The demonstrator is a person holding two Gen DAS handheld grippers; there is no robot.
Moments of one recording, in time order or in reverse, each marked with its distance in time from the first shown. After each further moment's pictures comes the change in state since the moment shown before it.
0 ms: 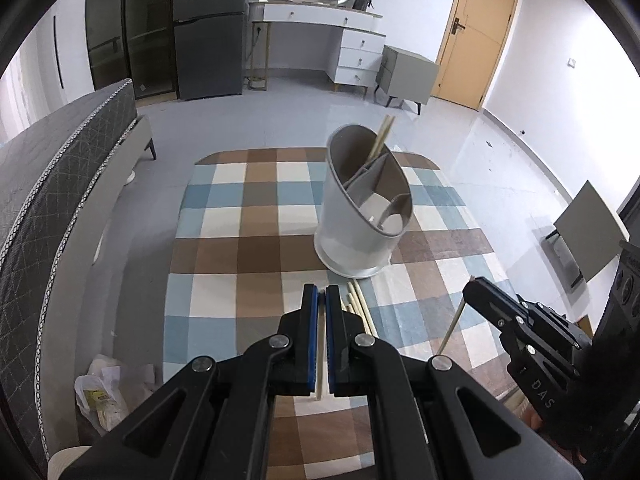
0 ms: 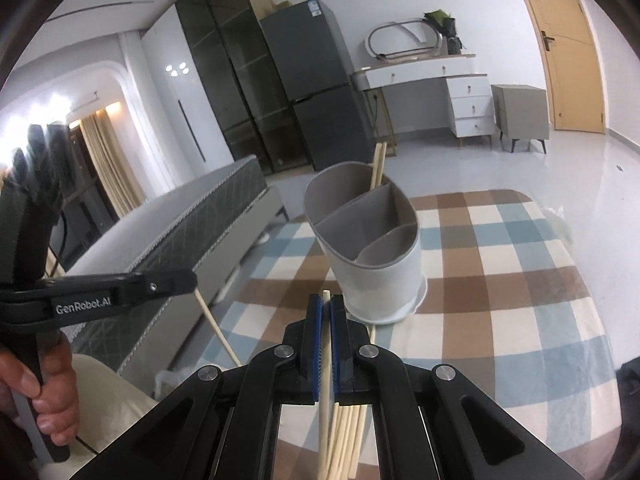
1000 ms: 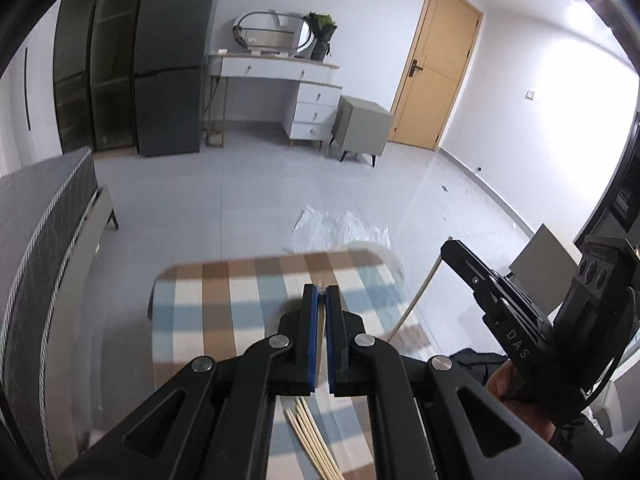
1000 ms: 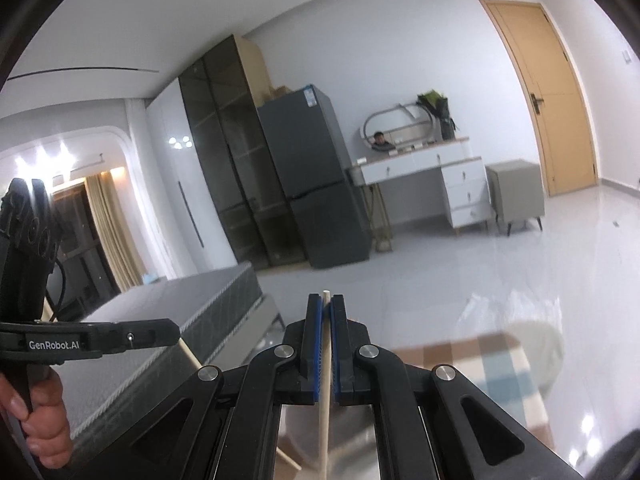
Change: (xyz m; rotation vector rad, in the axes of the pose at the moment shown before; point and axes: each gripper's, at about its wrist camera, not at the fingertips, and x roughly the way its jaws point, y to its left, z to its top) left arm -0.049 -0.030 0.158 0.049 -0.153 -0.151; right arm -0.021 -0.022 0.179 -0.005 -0.306 0.001
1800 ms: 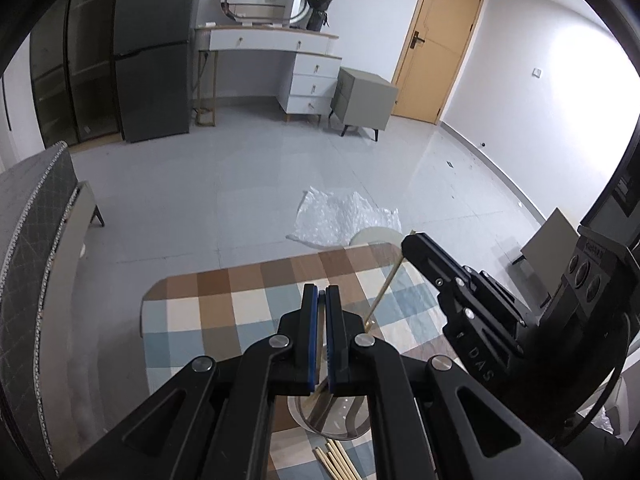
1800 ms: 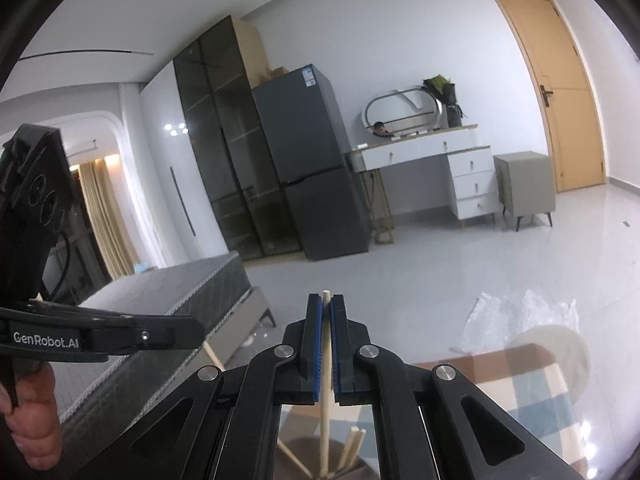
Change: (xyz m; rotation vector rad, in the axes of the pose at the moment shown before) left arm 0.092 0.032 0.015 0.023 0.118 -0.022; right arm 0.110 -0.016 -0.028 -0.015 0.050 -0.003
